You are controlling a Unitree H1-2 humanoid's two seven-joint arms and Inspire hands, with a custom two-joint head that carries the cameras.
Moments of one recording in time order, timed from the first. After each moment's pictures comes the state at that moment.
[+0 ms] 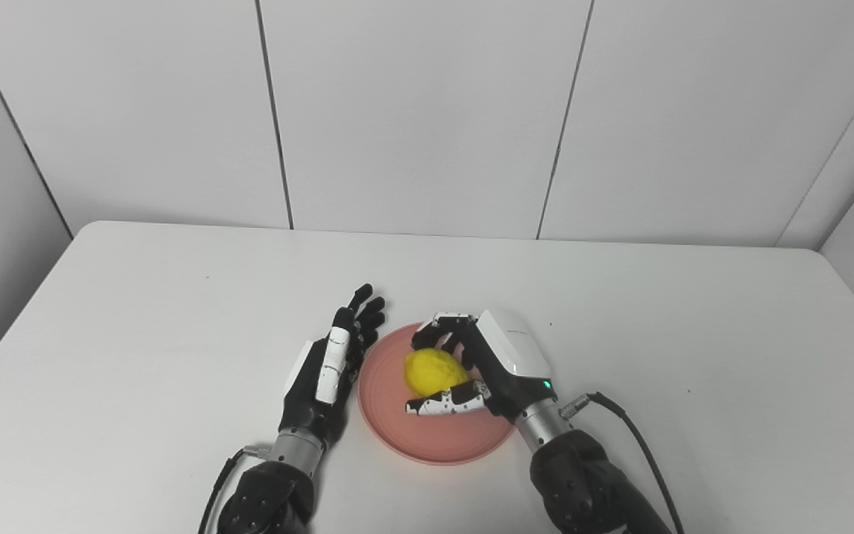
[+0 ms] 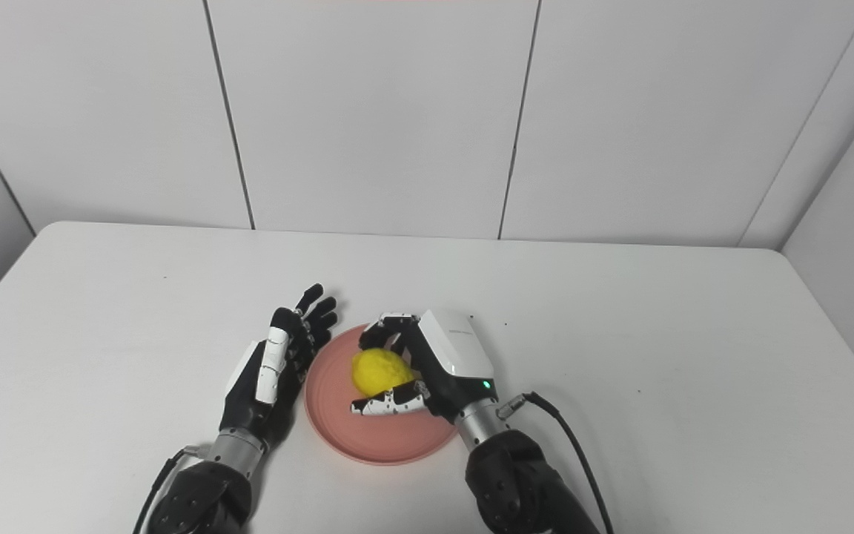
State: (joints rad) left arm -0.22 -0.05 -0.06 0.12 -0.12 0.02 -0.13; right arm -0.37 -0.14 0.42 0.12 -0.66 -0.03 -0.05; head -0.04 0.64
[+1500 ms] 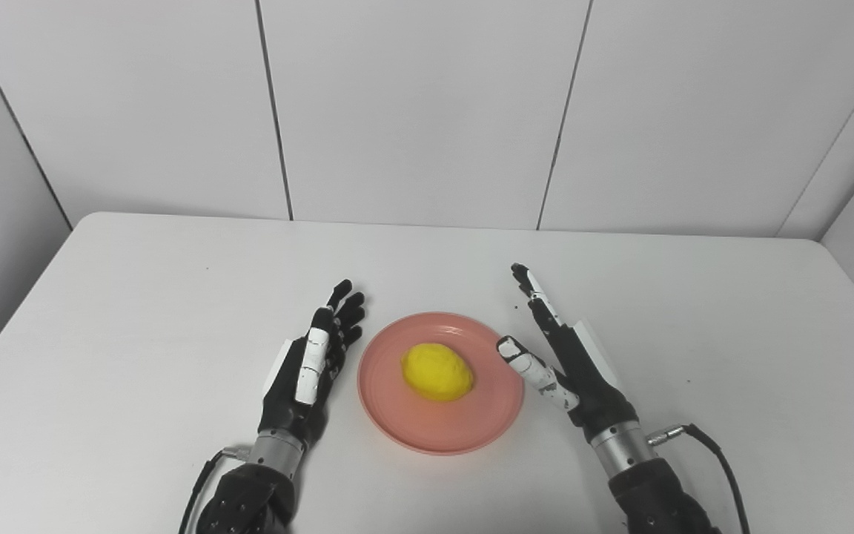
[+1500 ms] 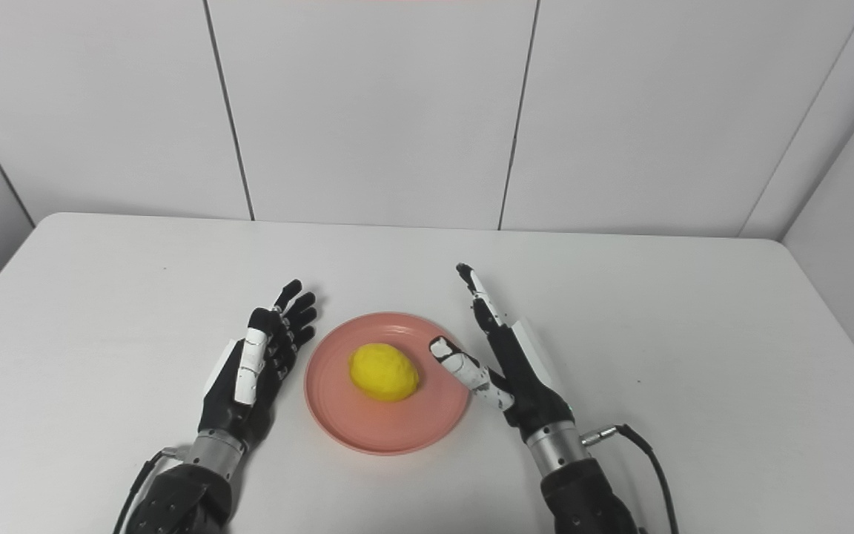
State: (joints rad) left arm -0.18 -0.02 -0.04 0.08 -0.13 0.01 -0.15; right arm -0.18 -0.11 0.15 -0.10 -0.31 -0.01 0.10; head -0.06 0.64
